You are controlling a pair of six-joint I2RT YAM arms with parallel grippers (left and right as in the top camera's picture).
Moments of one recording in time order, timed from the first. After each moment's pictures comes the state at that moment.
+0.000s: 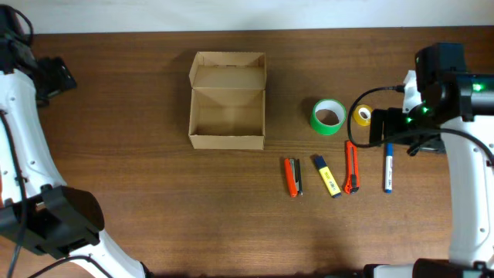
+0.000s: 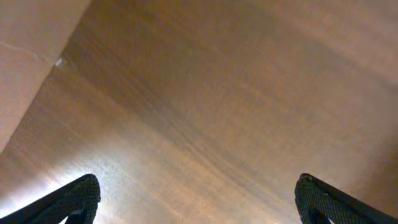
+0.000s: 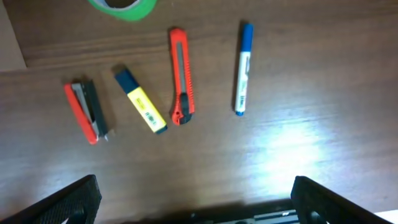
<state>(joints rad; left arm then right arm) 0.37 1.96 2.13 -1.31 -0.24 -0.14 -0.06 1.56 1.75 -1.60 0.04 0.10</state>
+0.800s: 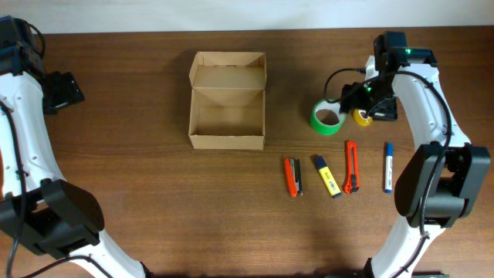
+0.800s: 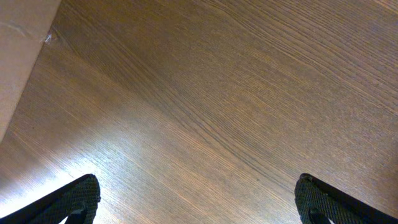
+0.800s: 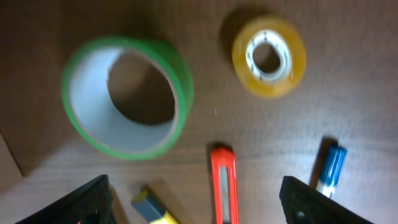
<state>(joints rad) 0.37 1.96 2.03 -1.30 -0.26 -0.12 -0.06 2.04 1.77 -1.18 -0.09 0.13</state>
